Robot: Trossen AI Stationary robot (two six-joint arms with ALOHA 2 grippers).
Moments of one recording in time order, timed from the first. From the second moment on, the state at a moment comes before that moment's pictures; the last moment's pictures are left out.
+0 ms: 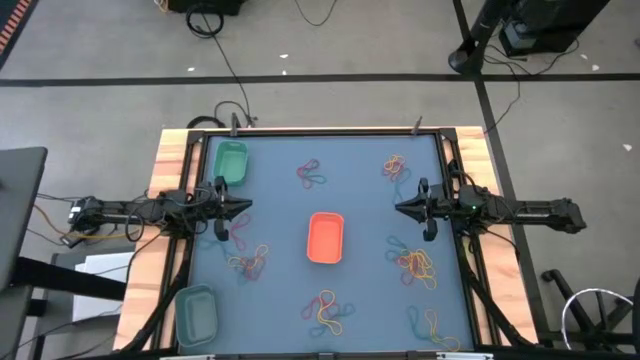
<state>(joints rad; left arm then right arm) -0.04 0.08 0.01 0.09 -0.22 -0.21 -0.08 0.10 0.01 0.04 -0.01 0.27</state>
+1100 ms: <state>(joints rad) -0.04 0.08 0.01 0.20 -0.21 -0.31 -0.08 0.13 0.01 0.21 0.25 0.30</state>
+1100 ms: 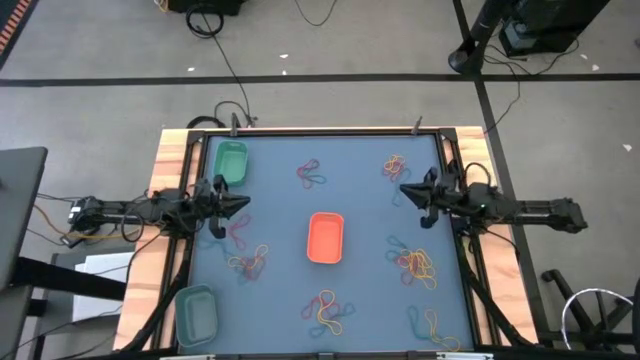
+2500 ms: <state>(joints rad) -0.04 1.12 0.47 -0.56 -0.21 -0.74 -0.21 0.76 0.11 0.16 0.25 0.53</state>
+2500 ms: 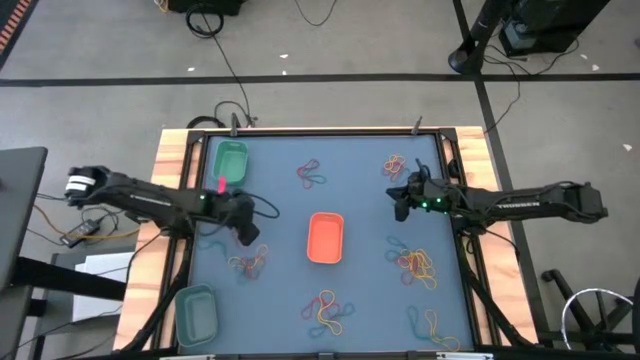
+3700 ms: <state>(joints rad) 0.05 1.27 0.86 -0.91 -0.48 -0.58 -0.21 0.83 0.11 0.28 0.14 0.51</state>
